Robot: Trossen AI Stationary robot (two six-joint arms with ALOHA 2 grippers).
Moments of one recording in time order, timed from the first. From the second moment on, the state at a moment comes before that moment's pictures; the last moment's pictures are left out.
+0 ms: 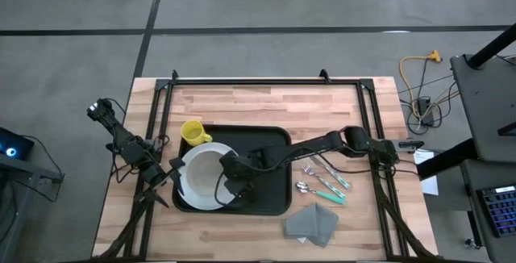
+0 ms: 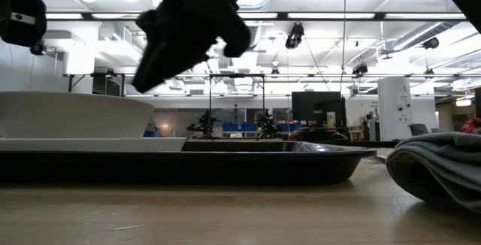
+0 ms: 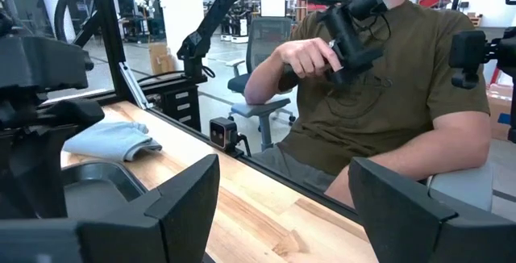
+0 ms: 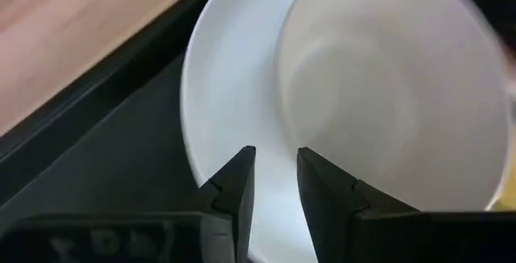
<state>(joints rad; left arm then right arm) -0.75 0.09 0.02 0.00 0.08 0.00 0.18 2.30 1.99 -0.64 -0.05 -0.56</state>
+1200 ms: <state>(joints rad) -0.75 0.09 0.02 0.00 0.08 0.00 0.24 2.11 1.79 -1.05 -0.11 -0.30</state>
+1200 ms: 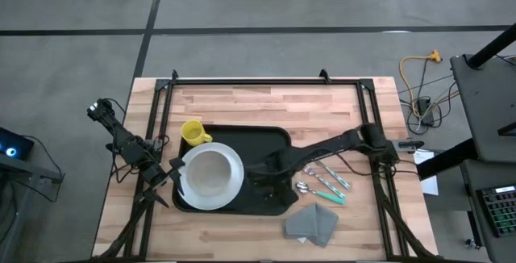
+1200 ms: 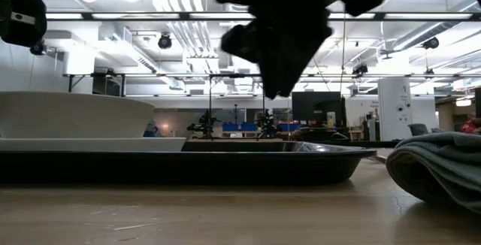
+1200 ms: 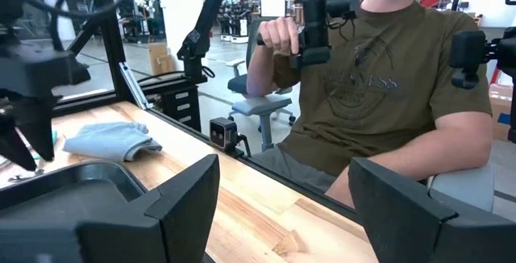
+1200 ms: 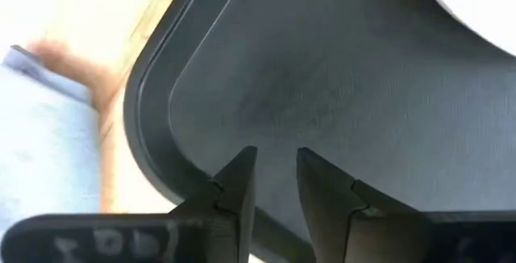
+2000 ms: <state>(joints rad) -0.75 0.09 0.02 0.00 0.07 0.00 0.40 1.36 0.83 -0.32 -0.11 0.02</state>
